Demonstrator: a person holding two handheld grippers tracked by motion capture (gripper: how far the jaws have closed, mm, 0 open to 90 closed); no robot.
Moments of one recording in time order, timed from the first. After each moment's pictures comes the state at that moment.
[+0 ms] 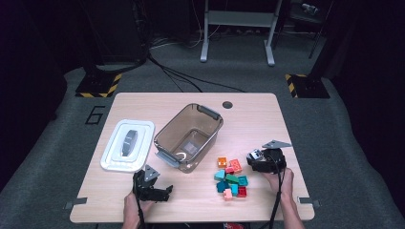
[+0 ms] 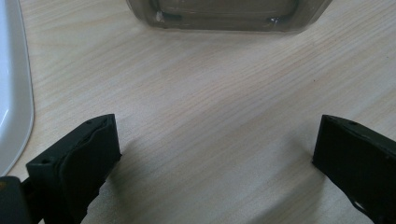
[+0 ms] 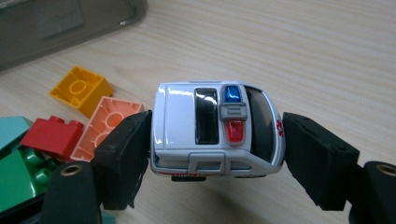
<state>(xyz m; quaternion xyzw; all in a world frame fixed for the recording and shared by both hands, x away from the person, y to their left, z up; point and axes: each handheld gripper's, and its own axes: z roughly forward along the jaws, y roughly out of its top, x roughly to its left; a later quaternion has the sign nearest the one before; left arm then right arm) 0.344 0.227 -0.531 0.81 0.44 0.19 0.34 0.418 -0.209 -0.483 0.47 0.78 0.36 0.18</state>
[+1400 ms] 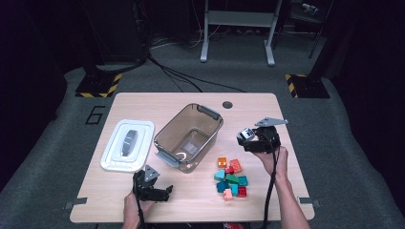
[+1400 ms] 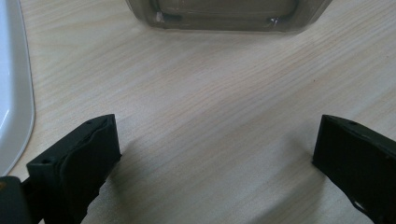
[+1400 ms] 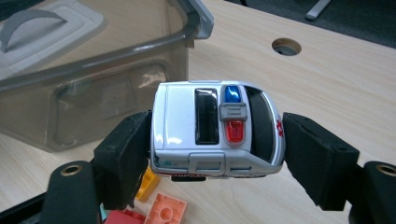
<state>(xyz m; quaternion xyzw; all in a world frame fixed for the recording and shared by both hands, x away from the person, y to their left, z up) 0.343 0.227 -0.531 0.81 0.44 0.19 0.34 0.442 -0.174 -0.403 0.42 0.79 0.40 0.19</state>
